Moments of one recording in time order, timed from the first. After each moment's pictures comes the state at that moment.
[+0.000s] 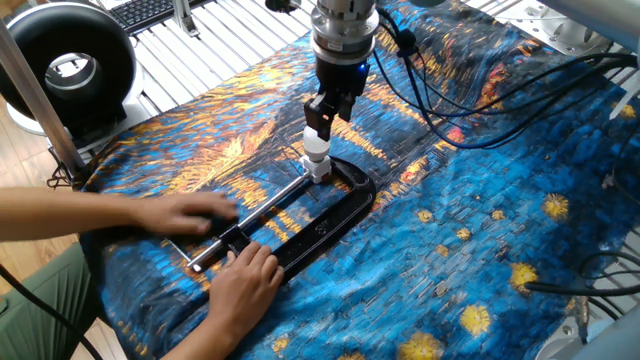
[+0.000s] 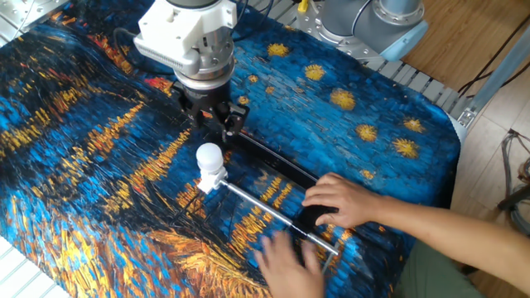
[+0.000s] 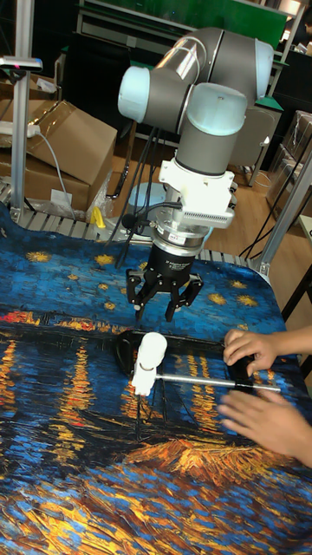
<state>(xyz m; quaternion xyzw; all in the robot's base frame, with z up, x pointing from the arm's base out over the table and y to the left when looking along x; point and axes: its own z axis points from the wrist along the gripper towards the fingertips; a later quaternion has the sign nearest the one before) 0.526 0.021 0.135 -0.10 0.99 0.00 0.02</state>
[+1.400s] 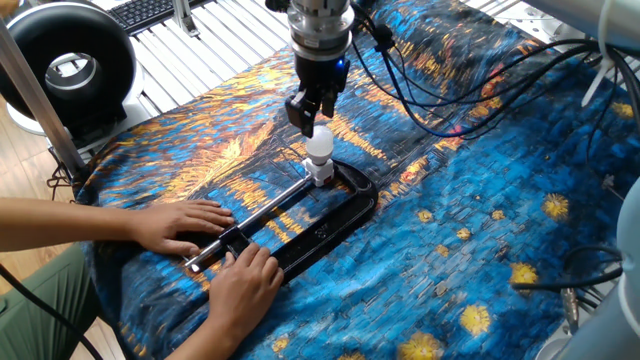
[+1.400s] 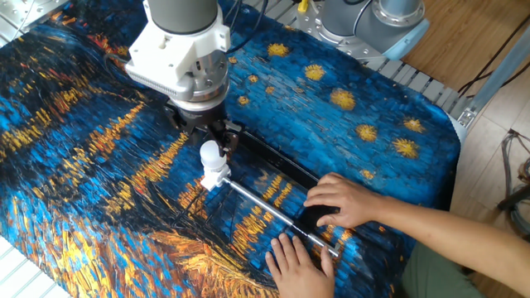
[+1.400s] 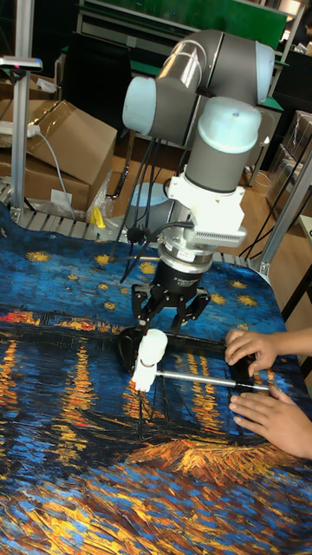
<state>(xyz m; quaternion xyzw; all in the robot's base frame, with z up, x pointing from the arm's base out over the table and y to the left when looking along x) 0.551 0.031 0.120 -0.12 0.99 0.00 0.01</state>
